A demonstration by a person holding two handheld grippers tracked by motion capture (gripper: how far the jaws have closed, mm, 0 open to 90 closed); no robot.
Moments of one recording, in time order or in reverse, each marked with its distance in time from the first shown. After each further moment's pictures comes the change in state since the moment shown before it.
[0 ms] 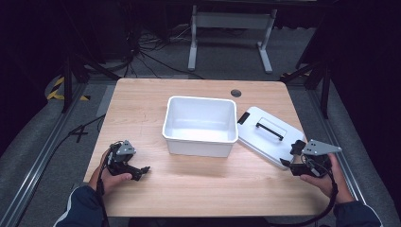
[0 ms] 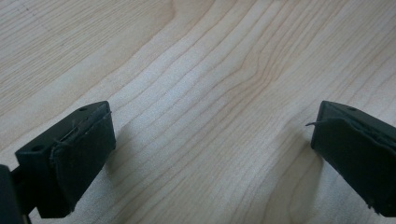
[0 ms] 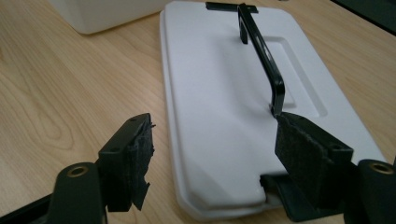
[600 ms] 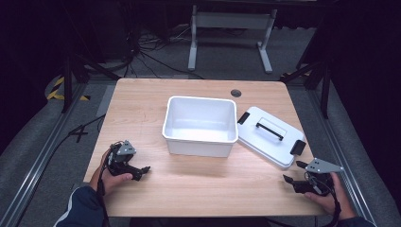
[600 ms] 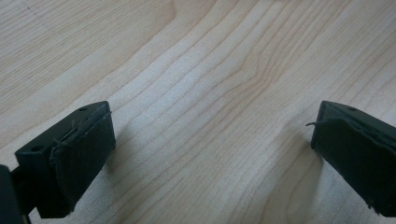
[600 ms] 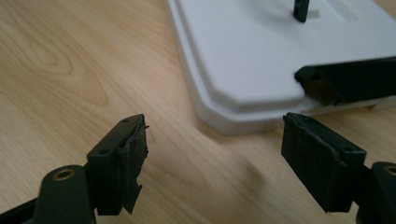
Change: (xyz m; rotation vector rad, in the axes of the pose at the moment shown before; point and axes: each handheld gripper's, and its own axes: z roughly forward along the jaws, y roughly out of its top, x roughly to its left) left arm -0.002 0.001 0.000 0.006 0.000 -0.012; right arm 0.019 -0.063 0.001 0.047 -0.019 0.094
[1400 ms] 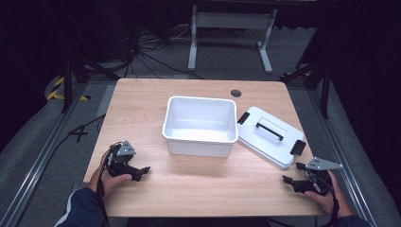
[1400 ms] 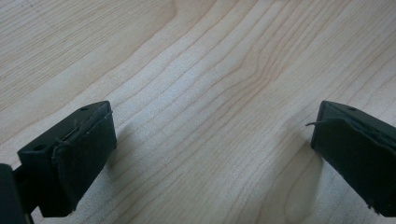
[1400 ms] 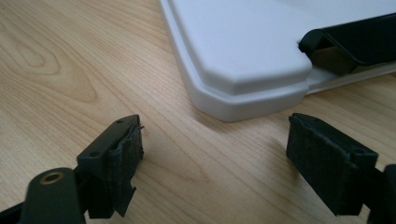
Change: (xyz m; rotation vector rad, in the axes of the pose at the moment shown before) left arm -0.002 -0.001 -0.002 0.000 0.011 -0.007; right arm -0.009 -0.006 0.009 0.017 0.046 0.118
